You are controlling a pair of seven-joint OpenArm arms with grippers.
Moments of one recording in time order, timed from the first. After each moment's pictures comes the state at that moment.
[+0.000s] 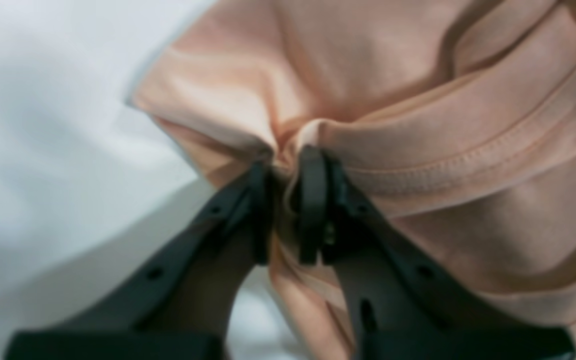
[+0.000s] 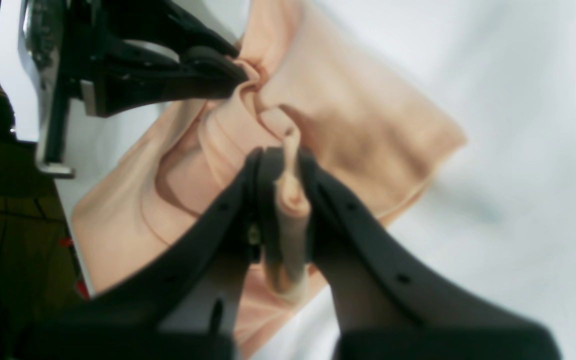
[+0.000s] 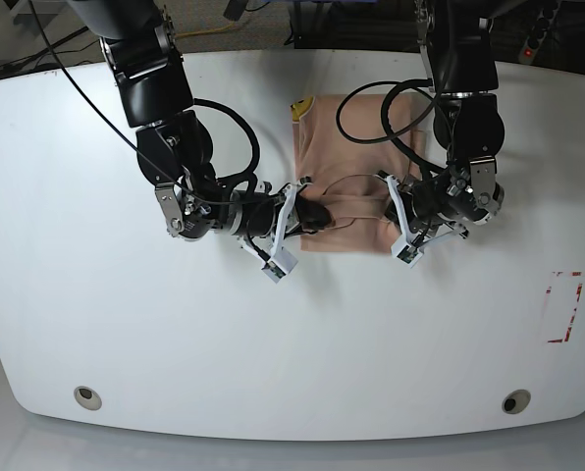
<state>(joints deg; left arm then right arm) -9.0 -1.8 -8.6 83.3 -3.5 -42.8 59.3 16.1 7.8 -17.7 73.0 42.7 34.5 -53.0</state>
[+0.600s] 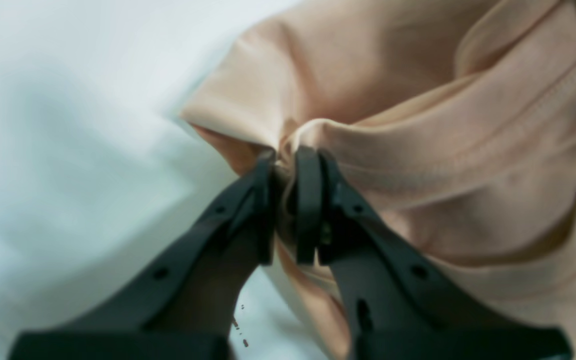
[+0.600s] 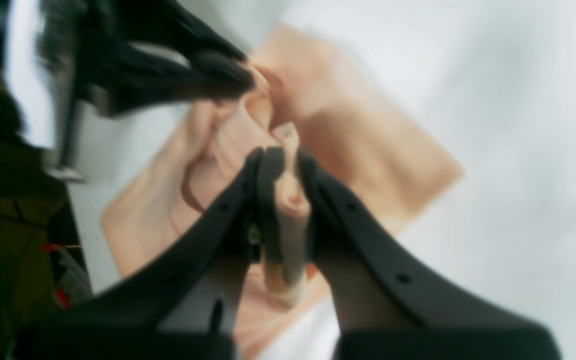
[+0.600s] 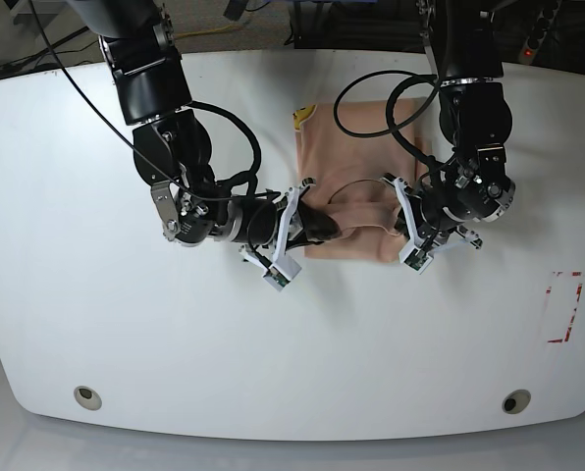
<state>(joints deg) -6.2 -2.3 -8.6 94.7 -3.0 -42.8 59.8 15.3 8.7 -17.7 80.8 42.8 34.1 -53.8</state>
